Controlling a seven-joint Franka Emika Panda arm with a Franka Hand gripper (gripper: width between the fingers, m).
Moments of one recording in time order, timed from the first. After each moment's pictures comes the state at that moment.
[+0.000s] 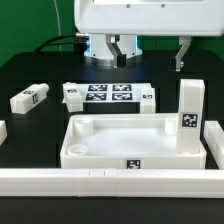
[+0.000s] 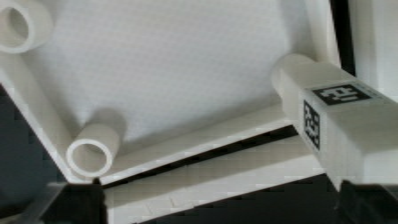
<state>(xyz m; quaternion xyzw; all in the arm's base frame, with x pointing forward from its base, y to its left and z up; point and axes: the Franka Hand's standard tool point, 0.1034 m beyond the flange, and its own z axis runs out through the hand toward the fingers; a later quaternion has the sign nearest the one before) 0.601 0.021 0.143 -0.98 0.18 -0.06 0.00</state>
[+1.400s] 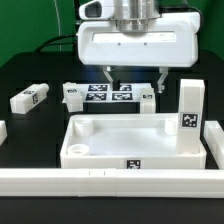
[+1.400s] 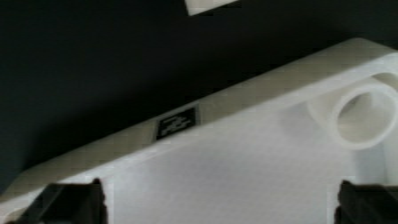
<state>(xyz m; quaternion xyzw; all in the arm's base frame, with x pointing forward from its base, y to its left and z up) 0.505 0.020 0.073 -0.98 0.19 -0.06 0.02</state>
